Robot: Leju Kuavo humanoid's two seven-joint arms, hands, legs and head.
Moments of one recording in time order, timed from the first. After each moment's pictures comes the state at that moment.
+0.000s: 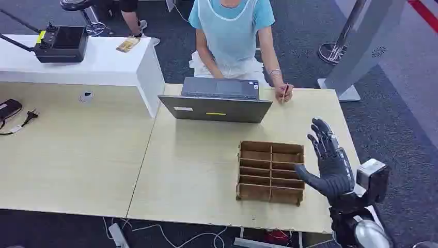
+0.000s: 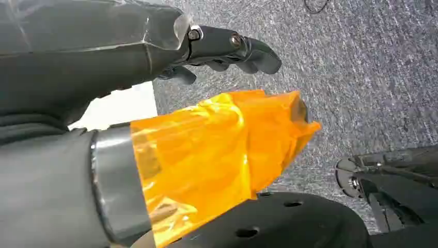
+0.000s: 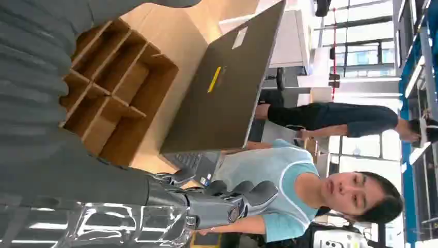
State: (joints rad) left arm -0.08 -0.19 1.10 -0.23 -1.43 0.20 -0.02; right arm 0.00 -0.20 0.14 -1.82 -0.10 0.13 -0.27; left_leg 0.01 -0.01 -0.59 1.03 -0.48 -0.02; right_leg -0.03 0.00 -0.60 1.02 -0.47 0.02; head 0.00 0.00
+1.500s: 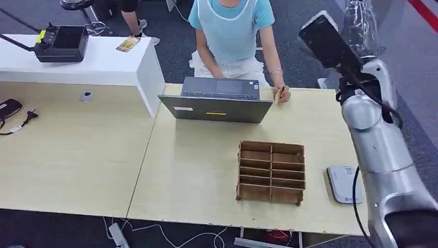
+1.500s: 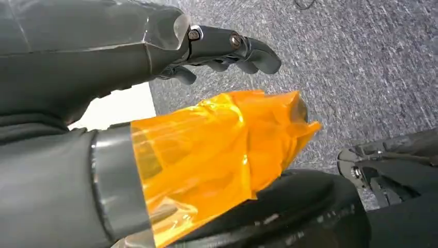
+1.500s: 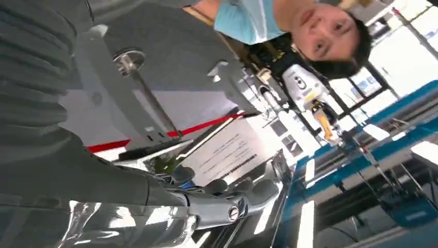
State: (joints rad) left arm -0.08 -0.19 1.04 -0.23 -1.45 0.16 0.00; right arm -0.93 -0.23 0.37 -1.38 0.76 -0.05 0.06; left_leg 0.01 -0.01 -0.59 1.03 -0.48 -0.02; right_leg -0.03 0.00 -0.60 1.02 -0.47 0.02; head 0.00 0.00
